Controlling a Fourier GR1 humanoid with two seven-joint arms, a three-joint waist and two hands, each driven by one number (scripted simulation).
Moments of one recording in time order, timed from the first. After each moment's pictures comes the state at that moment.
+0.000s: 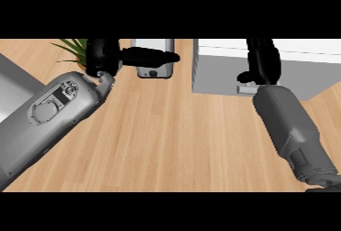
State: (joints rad) left arm -0.99 0.48 -0.64 -1.24 0.50 0.81 0.29; right arm -0.92 -0.20 -0.19 -0.46 1.23 -0.73 -0.11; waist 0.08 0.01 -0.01
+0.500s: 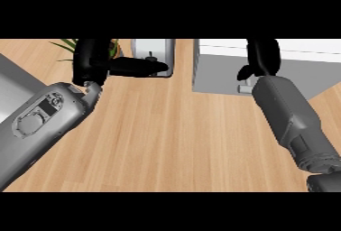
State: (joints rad) left arm -0.90 0.53 -0.61 -1.33 0.48 0.78 0.29; right arm -1.04 -0.22 -0.23 -0.30 1.24 -0.74 -0.09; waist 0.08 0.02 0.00
